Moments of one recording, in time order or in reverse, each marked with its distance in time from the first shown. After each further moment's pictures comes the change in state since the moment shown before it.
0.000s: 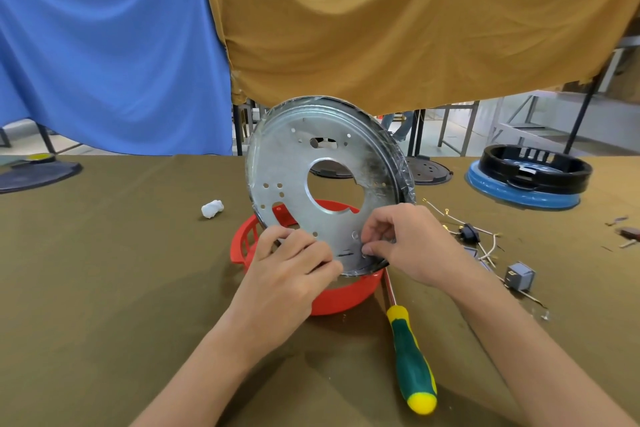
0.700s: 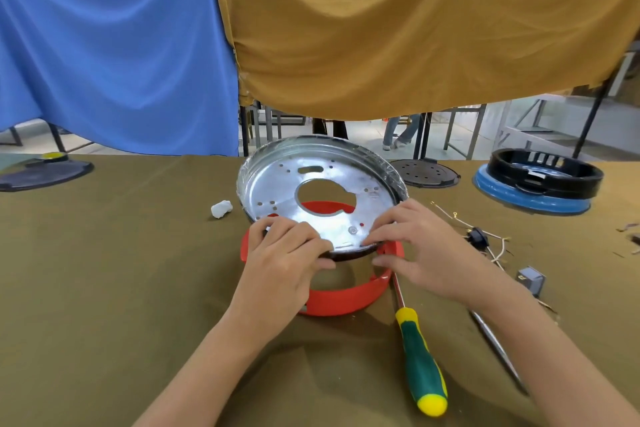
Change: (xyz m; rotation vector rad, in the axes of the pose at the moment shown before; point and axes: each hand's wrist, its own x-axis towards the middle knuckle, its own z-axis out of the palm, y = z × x) left_hand 0.000 -0.012 0.003 -0.190 0.082 -0.244; right_hand -0.013 0.002 -0.009 -0.202 -0.033 -0.302
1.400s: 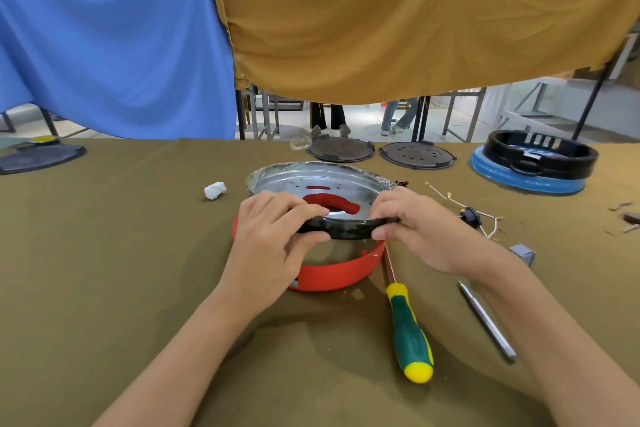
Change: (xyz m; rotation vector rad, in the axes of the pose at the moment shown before) left_hand 0.000 0.001 -0.003 -0.164 -0.029 -0.106; right_hand -0.001 0.006 -0.001 0.255 -0.133 0.034
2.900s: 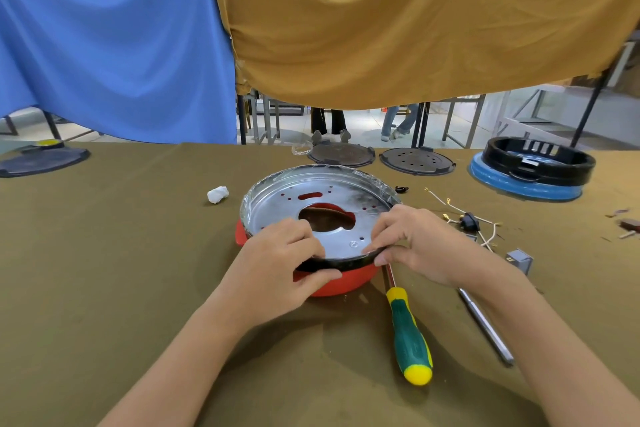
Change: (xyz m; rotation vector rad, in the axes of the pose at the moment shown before) left_hand -0.010 -0.004 -0.005 -0.025 -0.231 0.089; right_hand -0.004 0.001 0.003 -0.175 -0.056 -0.005
